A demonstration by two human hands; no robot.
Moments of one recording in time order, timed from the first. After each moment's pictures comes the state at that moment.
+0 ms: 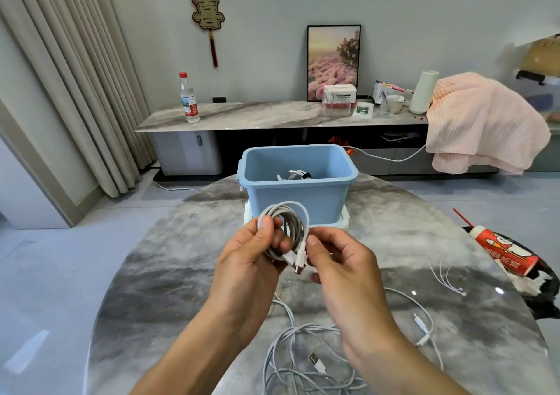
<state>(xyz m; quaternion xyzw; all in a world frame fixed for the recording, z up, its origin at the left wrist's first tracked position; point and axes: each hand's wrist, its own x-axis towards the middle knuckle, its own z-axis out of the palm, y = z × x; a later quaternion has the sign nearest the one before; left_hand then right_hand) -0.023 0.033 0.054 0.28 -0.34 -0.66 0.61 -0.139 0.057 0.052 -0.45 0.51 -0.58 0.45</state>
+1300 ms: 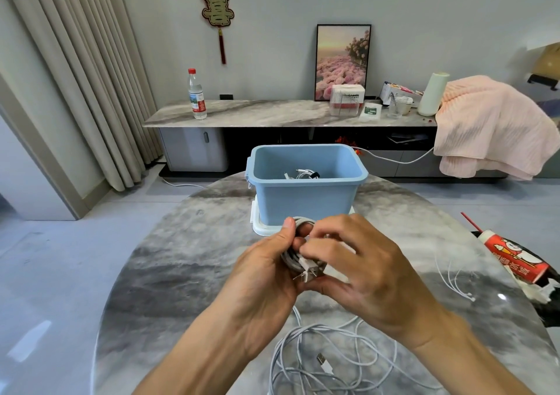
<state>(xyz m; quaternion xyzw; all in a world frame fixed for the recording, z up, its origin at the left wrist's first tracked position) -0.022 0.041 0.063 0.33 -0.25 -0.76 0.50 -0.183 0.026 0.043 -0.87 0.28 -0.39 -0.11</state>
